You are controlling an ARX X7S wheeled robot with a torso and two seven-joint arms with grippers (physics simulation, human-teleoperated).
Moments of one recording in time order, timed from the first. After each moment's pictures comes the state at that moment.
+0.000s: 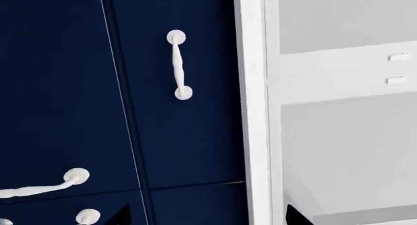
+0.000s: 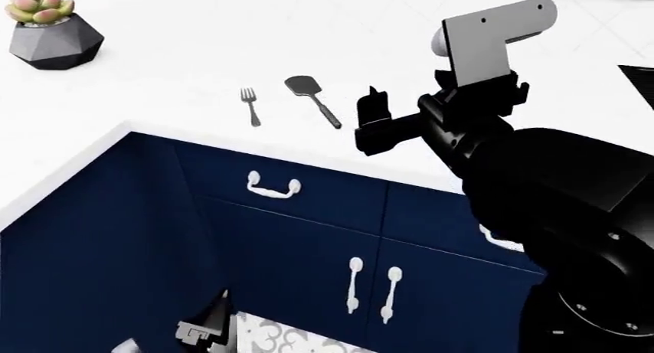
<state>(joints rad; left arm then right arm) 0.05 -0.08 -0.14 -0.27 -1.45 -0.31 0.40 1.06 0.22 -0.13 -0.42 0.74 1.47 0.37</state>
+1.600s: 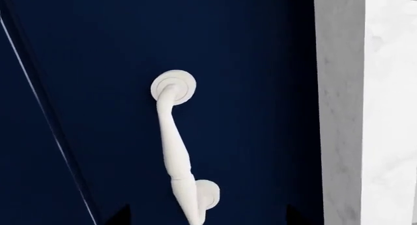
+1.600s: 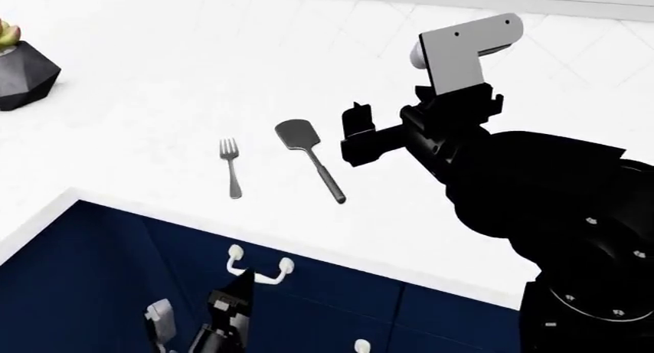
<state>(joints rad) -0.15 -0.12 0.00 -0.47 -1.40 -0.24 0.34 1.07 0.23 -0.18 -0.32 0.86 1.42 0.43</state>
